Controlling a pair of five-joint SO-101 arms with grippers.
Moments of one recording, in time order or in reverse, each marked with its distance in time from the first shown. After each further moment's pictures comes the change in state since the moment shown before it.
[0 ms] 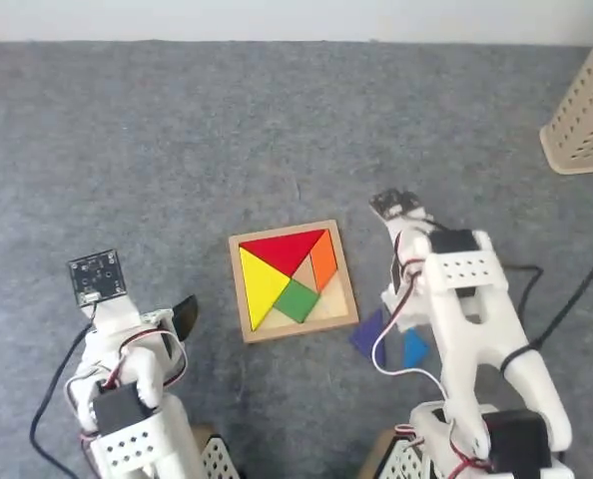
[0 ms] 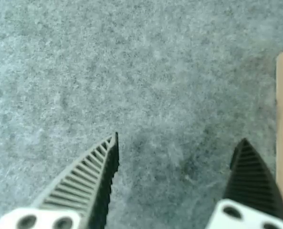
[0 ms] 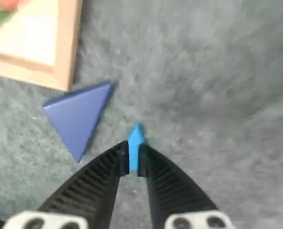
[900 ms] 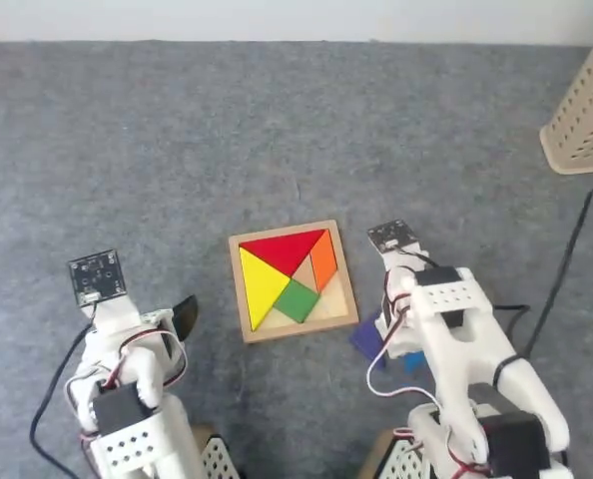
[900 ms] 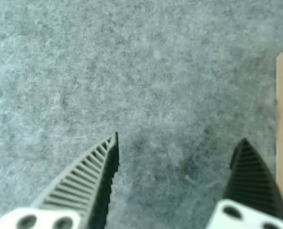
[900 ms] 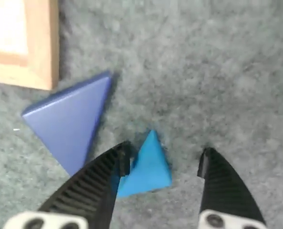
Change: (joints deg) left arm 0.0 0.0 0.0 0.0 0.0; right arm -2.9 0.7 14.9 -13.7 -7.0
